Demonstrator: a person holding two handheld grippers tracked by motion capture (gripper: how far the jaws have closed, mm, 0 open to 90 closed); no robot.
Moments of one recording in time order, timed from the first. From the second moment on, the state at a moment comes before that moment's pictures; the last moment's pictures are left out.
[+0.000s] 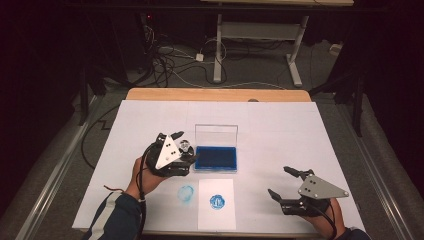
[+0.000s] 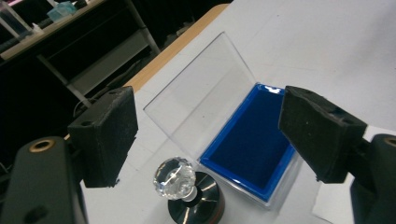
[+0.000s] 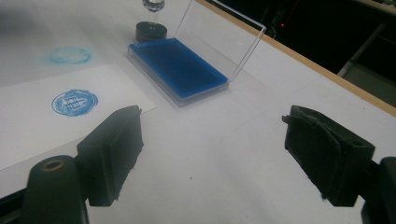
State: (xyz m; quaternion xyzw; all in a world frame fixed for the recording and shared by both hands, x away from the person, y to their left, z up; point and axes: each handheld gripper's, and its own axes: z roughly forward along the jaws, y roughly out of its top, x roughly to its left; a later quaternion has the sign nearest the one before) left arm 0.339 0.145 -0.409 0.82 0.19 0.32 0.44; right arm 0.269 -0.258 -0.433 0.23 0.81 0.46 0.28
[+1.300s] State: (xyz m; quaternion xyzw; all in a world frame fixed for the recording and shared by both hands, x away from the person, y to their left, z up) left arm 0.286 0.168 -0.410 0.82 0.18 0.33 0.43; right arm 0.265 -0.254 -0.432 0.22 0.81 0.46 0.30
